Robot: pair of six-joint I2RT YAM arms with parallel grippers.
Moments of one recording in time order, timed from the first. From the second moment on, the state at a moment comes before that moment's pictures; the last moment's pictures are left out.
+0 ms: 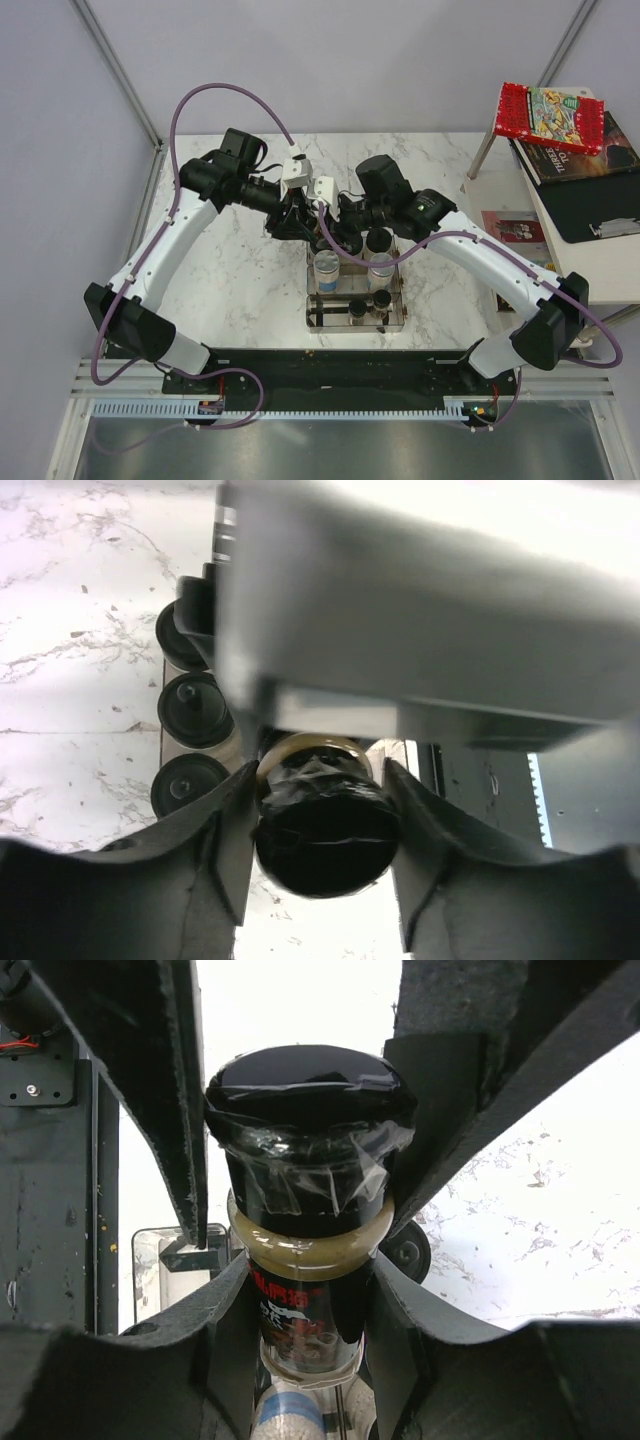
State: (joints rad) left arm -0.43 1.50 1.61 -1.05 1.04 0.74; right arm 0.75 1.48 1.44 -0.58 -0.56 -0.50
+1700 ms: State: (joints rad) left arm -0.43 1.53 1.62 -1.08 1.04 0.76; right arm 0.73 1.41 1.43 -0.56 -0.52 -0.49
